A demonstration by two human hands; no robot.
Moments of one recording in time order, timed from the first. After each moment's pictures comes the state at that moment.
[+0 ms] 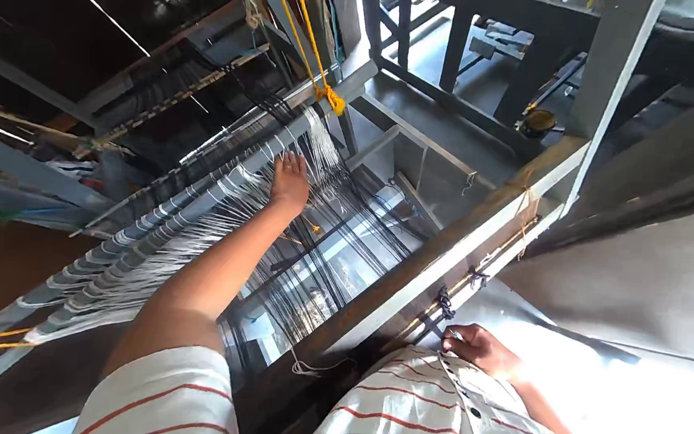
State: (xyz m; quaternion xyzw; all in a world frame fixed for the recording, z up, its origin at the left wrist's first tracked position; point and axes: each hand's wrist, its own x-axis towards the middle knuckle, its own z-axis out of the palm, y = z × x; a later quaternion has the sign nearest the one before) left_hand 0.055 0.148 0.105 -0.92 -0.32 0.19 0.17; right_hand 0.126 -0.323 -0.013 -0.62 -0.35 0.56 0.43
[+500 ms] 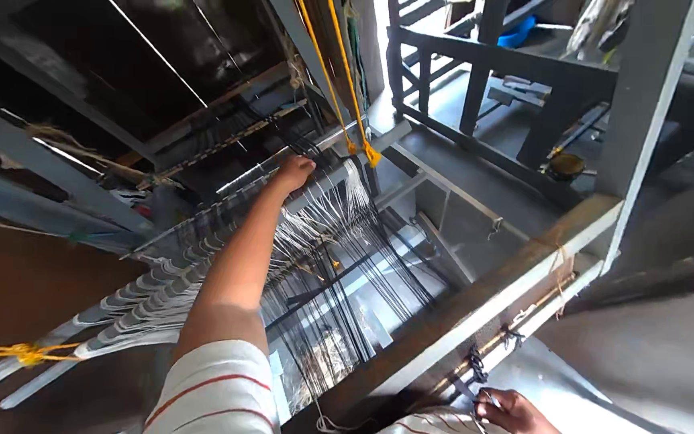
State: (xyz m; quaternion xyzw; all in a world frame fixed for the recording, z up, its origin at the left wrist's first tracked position) left_hand 0.075 0.249 0.197 -0.87 -0.40 -0.04 -0.27; right_hand 0.130 -0.322 -0.011 -0.64 -0.35 0.55 0.41
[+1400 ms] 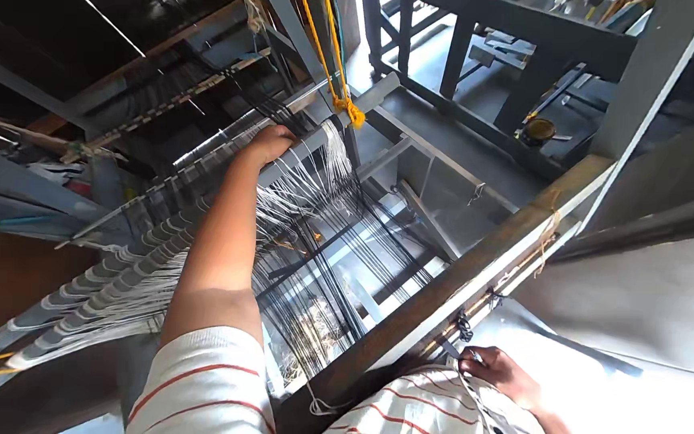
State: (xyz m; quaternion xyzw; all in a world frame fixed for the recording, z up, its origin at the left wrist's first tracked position) left_hand 0.079 0.263 0.174 -0.88 -0.37 0.02 -0.28; right_hand 0.120 -0.325 -0.018 -0.64 -0.31 0.54 0.45
